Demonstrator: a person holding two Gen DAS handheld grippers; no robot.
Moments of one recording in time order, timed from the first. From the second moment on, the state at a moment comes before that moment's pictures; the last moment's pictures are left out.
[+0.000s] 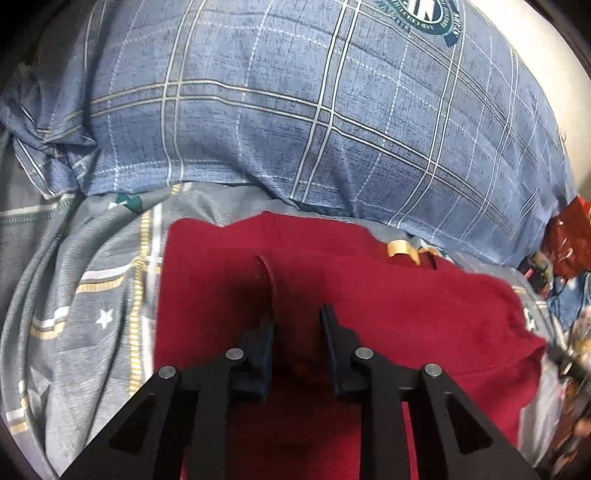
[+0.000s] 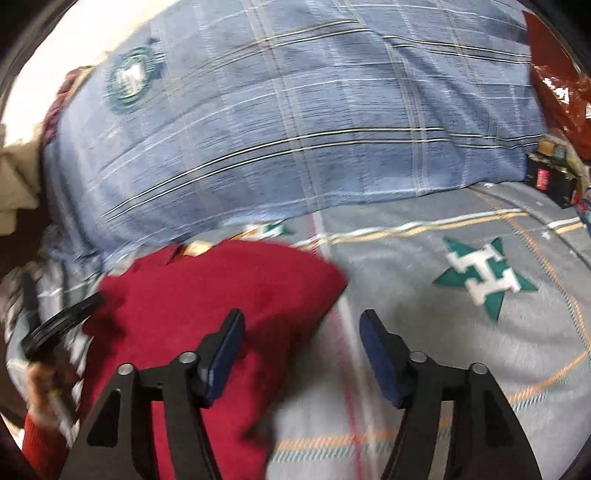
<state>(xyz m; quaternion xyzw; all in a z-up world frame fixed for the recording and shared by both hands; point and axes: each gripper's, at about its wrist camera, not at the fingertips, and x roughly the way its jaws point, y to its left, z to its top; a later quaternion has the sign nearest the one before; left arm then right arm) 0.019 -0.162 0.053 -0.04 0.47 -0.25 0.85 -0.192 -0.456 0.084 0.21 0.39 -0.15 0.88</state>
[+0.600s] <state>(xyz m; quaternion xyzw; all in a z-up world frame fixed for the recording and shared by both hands) -0.010 -0.134 0.042 -0.02 0.47 -0.27 0.84 -0.212 -0.426 0.050 0.15 0.46 -0.16 0.86</state>
